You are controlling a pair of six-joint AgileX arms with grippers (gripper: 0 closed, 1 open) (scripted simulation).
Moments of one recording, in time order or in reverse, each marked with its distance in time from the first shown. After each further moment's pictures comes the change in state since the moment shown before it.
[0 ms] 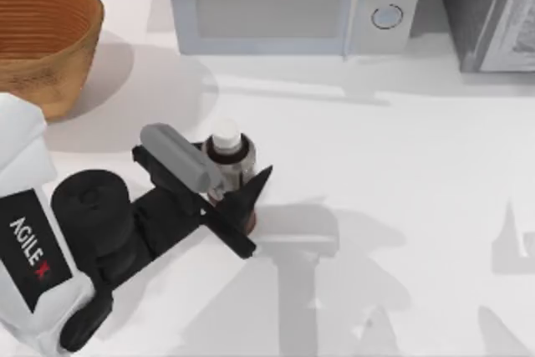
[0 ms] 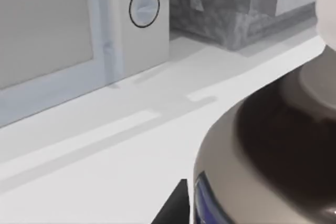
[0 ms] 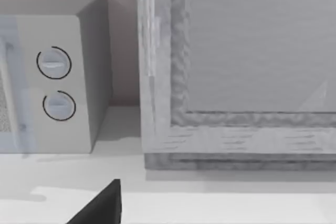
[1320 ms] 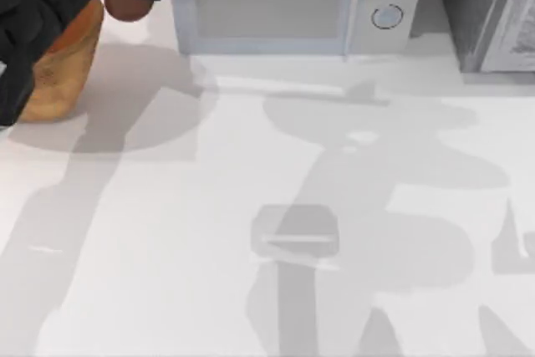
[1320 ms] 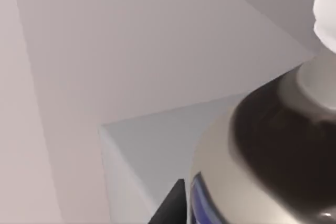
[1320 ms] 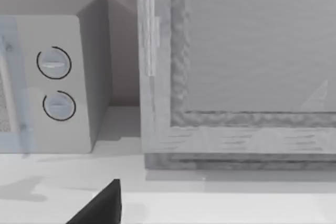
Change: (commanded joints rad) left arm 0.332 -0.341 0.540 -0.721 -0.053 0.025; right arm 0.000 0.000 0.000 0.000 0.000 0.000
